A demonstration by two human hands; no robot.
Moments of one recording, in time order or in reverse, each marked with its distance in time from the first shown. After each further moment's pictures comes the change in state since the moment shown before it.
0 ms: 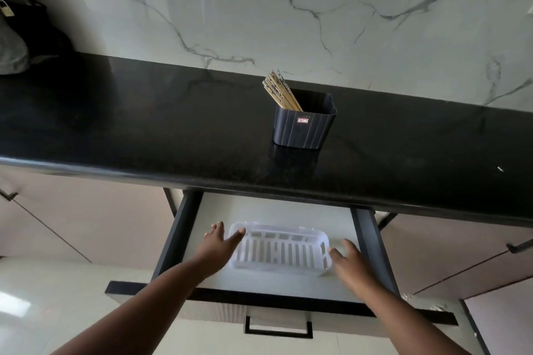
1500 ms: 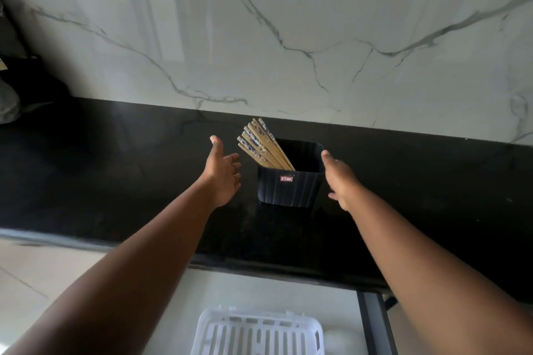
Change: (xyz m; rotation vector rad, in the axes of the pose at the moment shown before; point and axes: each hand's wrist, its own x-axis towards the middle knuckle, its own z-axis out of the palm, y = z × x) left_hand 0.123 0.233 -0.114 -1.036 0.012 0.097; right_hand 0.153 -0.218 -0.155 0.567 0.037 -0.140
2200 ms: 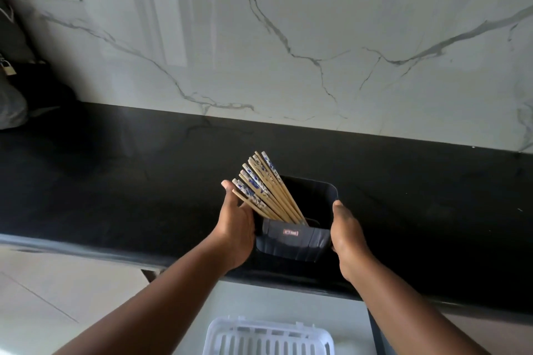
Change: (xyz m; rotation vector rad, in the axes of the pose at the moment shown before) left_hand -0.043 -0.061 -0.004 -0.068 -0.262 0.005; right_hand -0.058 0.061 0.026 0.215 0.089 0.081
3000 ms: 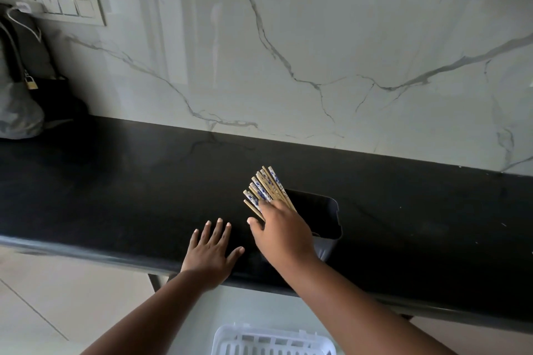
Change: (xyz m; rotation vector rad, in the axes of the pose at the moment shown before) left_hand -0.005 -0.051 -0.117 1.876 0.417 0.135; right_hand -0.078 -0.022 0.083 -0.944 0.021 -1.011
